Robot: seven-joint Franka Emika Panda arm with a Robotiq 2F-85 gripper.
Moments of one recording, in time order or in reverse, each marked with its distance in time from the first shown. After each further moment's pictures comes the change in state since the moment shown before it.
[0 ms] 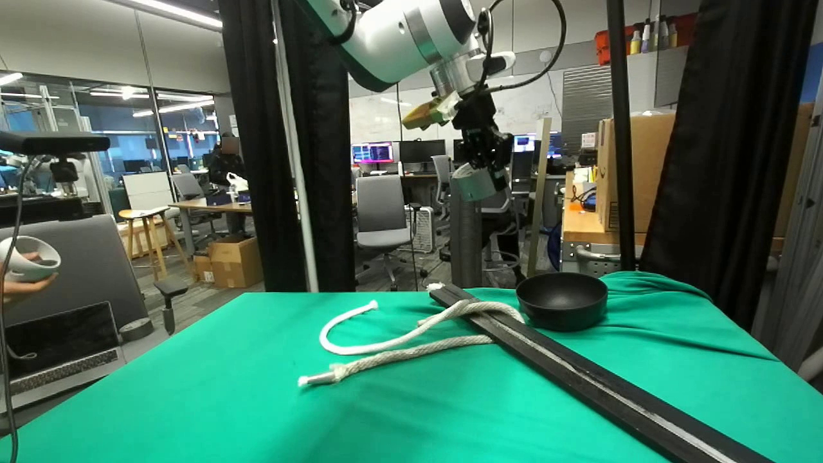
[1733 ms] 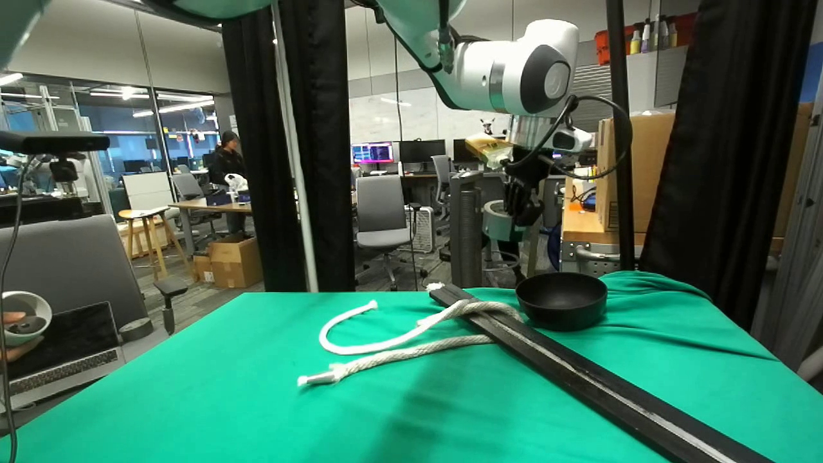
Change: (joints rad) arm -0.071 0.309 -0.119 0.278 0.570 -0.149 -0.091
